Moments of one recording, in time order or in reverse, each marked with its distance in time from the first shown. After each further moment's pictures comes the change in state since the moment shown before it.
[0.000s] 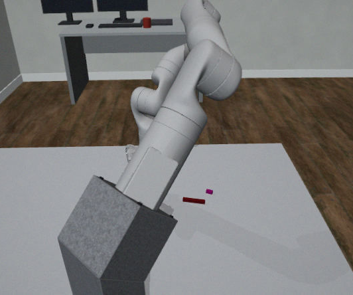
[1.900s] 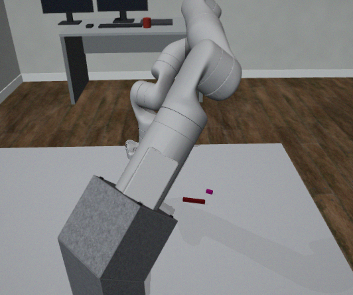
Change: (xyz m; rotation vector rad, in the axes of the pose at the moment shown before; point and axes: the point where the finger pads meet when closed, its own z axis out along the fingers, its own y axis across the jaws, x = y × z) arm -0.002 -0.006 -0.019 0.015 -0.006 0.003
